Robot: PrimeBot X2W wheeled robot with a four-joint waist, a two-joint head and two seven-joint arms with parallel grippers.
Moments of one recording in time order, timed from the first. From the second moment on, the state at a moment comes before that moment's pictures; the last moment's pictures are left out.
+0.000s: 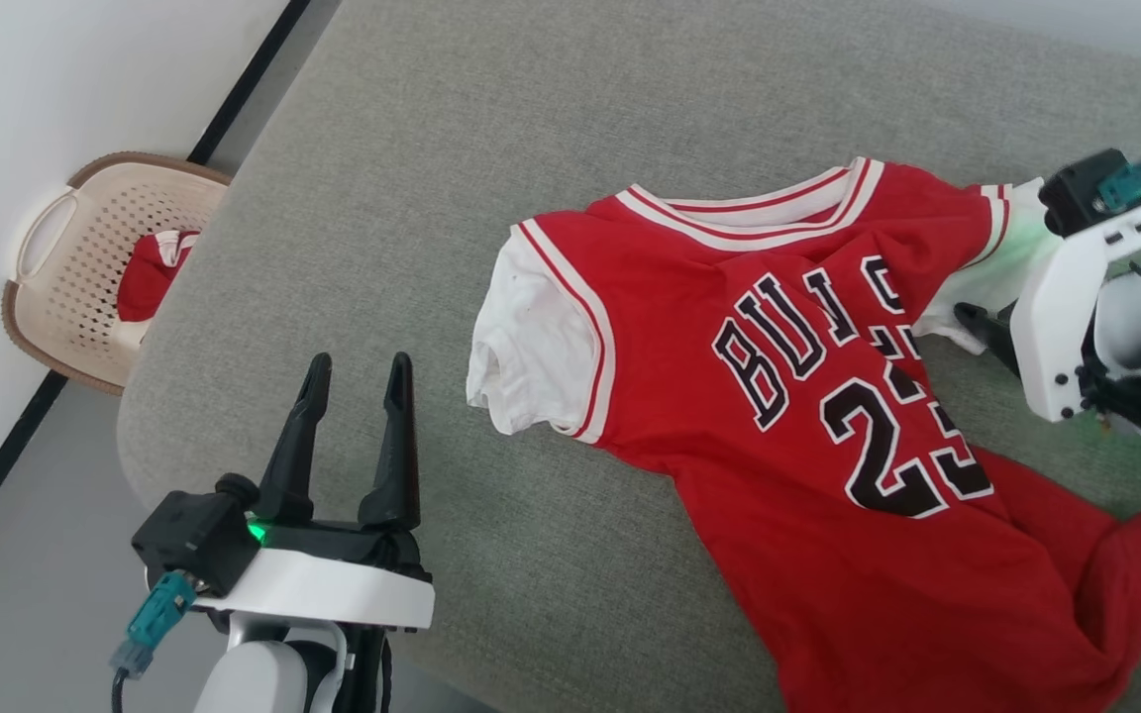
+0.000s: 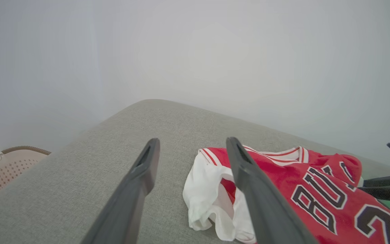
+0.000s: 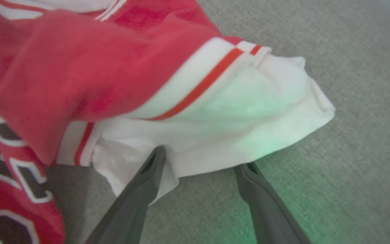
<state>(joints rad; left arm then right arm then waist) -0.12 0.08 -0.19 0.02 -0.40 -0.04 -0.26 -0.80 -0.59 0.63 0.58 0.70 0.13 0.59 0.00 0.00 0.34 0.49</state>
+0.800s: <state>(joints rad) -0.07 0.05 -0.01 0.07 -0.35 -0.11 -0.26 -0.84 -0.77 0.69 0.55 0.84 0.13 0.64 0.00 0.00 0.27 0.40</state>
